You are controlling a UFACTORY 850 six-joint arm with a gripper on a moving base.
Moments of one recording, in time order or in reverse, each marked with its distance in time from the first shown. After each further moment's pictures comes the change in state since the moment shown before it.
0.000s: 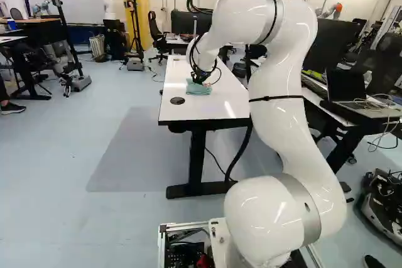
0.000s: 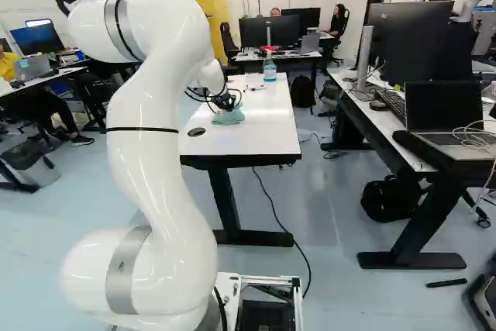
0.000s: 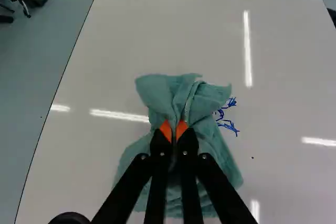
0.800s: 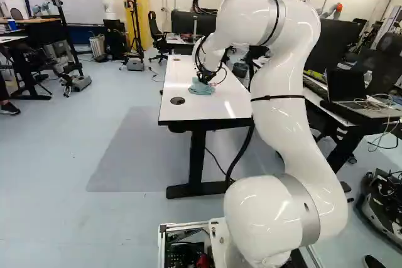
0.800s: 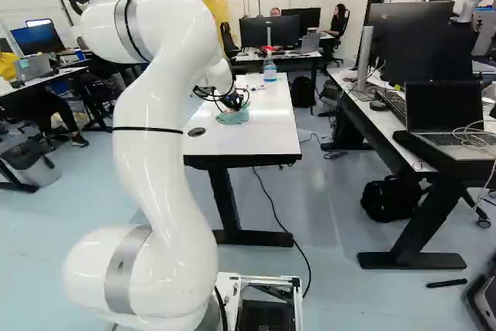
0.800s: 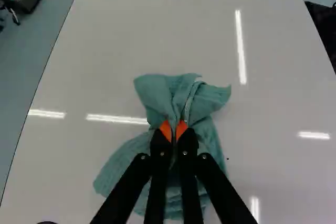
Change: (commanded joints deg) arm -3.6 -1.1 -1.6 0.0 0.0 0.0
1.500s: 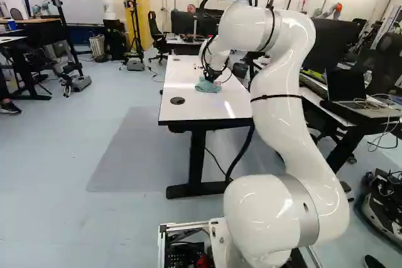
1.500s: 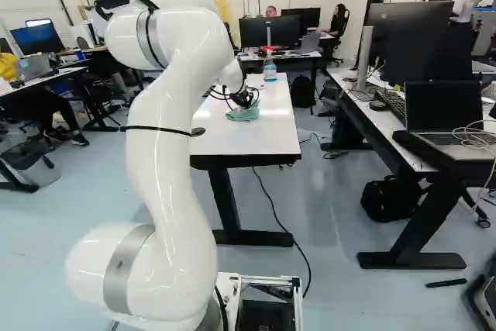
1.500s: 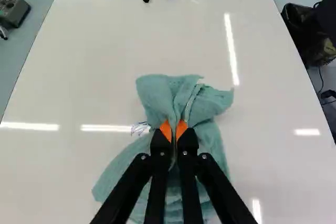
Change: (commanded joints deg) arm -2.5 -5.2 -7.4 0.0 0.0 0.0
